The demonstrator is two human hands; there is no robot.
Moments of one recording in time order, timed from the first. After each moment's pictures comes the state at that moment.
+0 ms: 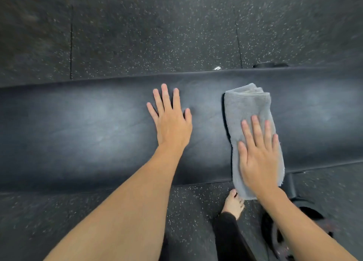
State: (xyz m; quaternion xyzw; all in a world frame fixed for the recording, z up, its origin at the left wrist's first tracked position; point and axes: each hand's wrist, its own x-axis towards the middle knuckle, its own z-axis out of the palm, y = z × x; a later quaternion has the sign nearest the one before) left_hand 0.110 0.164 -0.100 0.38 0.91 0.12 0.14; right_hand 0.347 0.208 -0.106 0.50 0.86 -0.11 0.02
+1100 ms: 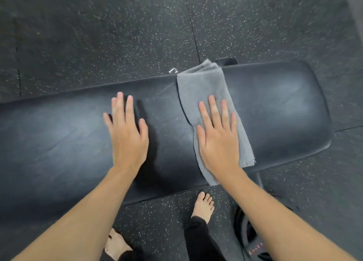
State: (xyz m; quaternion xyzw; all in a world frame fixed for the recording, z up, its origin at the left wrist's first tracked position) left_hand 0.191 0.216 -0.106 0.42 0.88 0.21 0.08; right_hand 0.393 0.314 -0.109 0.48 0.87 -0.12 -0.02
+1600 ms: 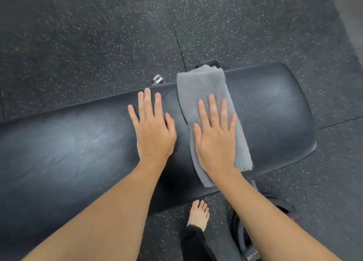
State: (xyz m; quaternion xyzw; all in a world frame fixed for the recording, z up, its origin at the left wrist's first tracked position) left_hand 0.262 0.316 -0.123 0.48 0.86 0.15 0.04; right_hand 0.408 0.357 -0.115 0.54 0.84 -0.10 -0.03
